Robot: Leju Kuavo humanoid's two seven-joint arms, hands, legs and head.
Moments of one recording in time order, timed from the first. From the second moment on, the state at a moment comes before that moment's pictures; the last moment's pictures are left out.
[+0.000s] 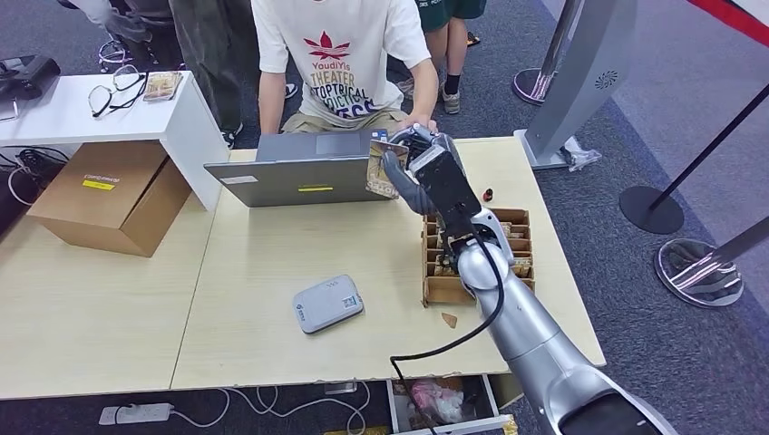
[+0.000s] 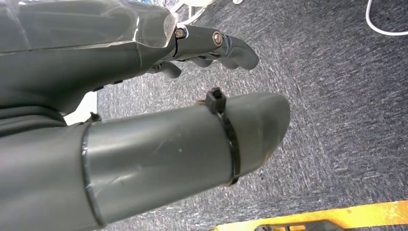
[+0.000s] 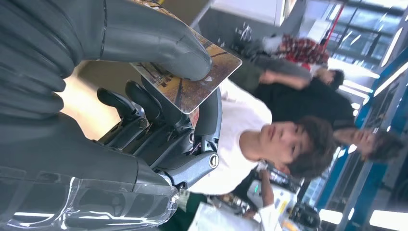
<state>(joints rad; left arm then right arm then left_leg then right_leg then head) -0.10 -0.13 0.62 -0.19 -1.11 0.40 0.05 -0.64 -0.01 0.49 -1.14 0.20 -0.27 -0.36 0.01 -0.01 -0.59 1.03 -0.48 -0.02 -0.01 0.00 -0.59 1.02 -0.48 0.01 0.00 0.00</state>
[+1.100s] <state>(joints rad) -0.11 -0.14 0.56 -0.19 -1.13 0.39 0.06 -0.92 -0.01 0.42 -0.68 0.38 -0.37 -0.34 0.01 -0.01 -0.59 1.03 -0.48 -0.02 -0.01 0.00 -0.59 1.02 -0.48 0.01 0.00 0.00</state>
